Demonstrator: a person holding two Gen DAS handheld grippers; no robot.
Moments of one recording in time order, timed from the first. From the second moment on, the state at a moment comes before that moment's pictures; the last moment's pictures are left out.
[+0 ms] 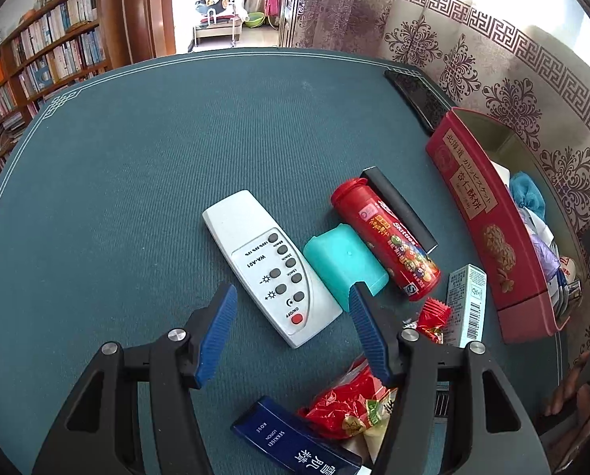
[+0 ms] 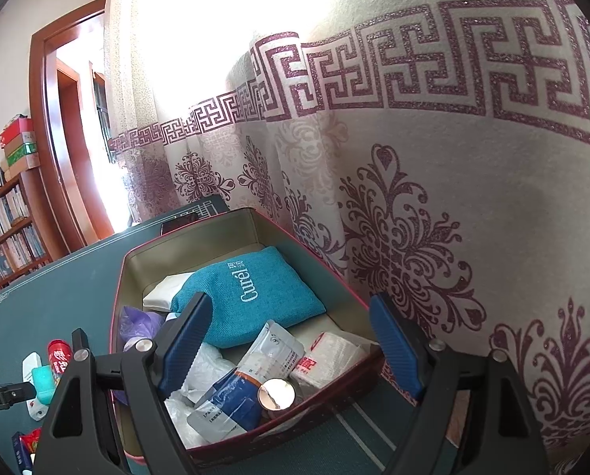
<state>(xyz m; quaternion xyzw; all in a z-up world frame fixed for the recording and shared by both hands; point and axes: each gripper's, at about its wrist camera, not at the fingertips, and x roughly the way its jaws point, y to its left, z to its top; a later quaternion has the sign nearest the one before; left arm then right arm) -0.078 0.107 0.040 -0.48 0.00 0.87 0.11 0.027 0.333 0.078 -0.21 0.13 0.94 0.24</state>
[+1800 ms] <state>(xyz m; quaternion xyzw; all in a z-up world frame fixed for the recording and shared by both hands) -0.091 0.051 0.037 -0.47 -0.02 0.88 0.07 -0.008 0.199 0.105 -0.29 0.07 0.95 -0.11</state>
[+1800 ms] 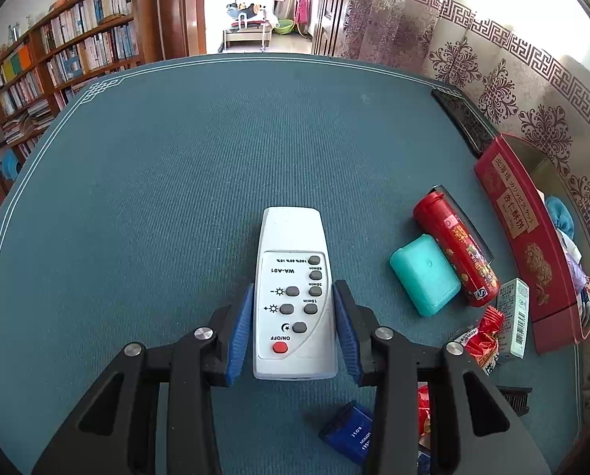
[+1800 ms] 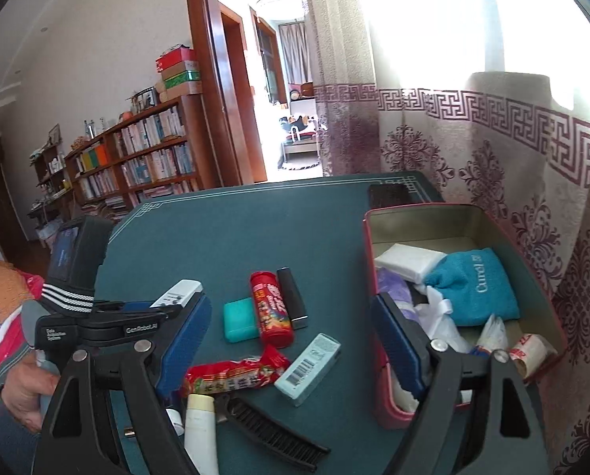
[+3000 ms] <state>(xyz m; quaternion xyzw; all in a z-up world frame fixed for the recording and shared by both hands) -0.088 0.047 0.038 -0.47 -0.06 0.88 0.07 -0.114 0.182 0.021 -0.45 0.12 0.88 -0.09</state>
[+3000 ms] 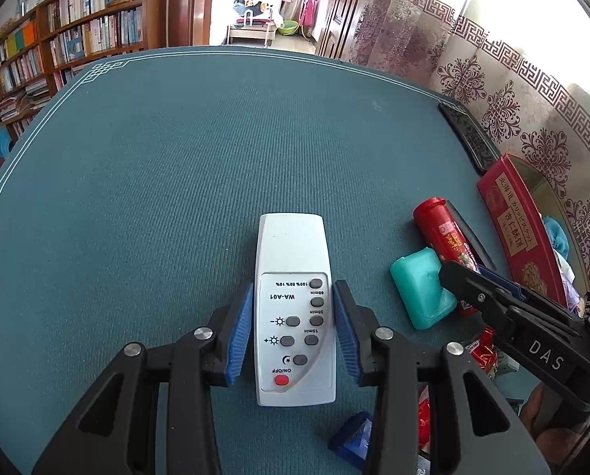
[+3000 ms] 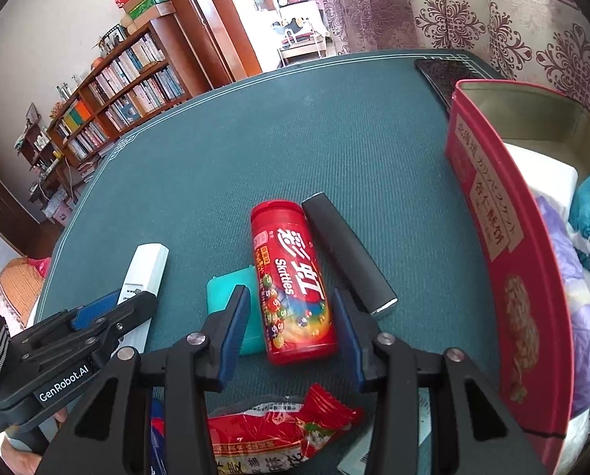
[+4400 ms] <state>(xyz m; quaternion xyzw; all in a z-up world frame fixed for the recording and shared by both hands) -0.082 0.053 0.039 -0.46 -0.06 0.88 0.08 -0.067 0.195 0.058 -0.38 0.21 0.90 -0.10</state>
